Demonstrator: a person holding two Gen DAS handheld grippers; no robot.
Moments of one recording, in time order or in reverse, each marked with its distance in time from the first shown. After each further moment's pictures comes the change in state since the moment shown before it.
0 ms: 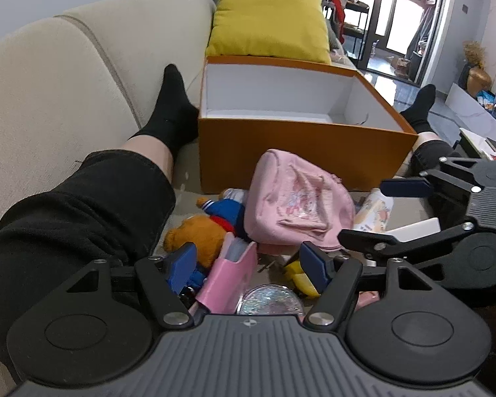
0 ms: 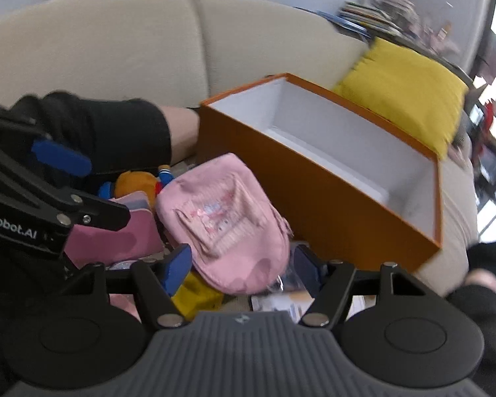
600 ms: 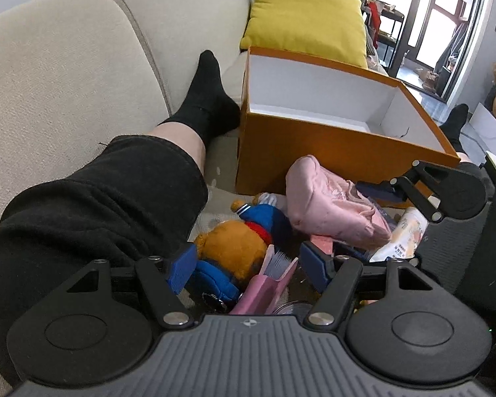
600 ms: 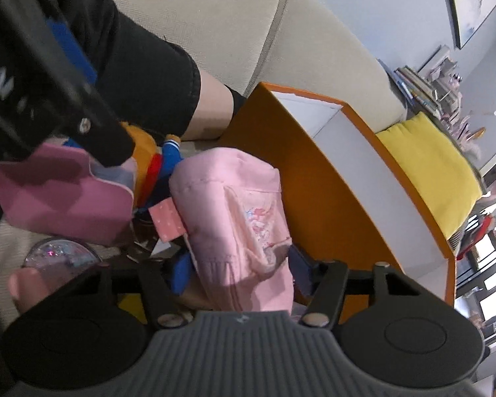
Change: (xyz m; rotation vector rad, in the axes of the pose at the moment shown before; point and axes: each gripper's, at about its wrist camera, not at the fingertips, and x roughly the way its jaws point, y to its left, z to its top) left arm 0.021 0.029 0.009 -0.104 0.023 0.048; right arm 0.071 0.032 0.005 -0.395 -0.021 -0.101
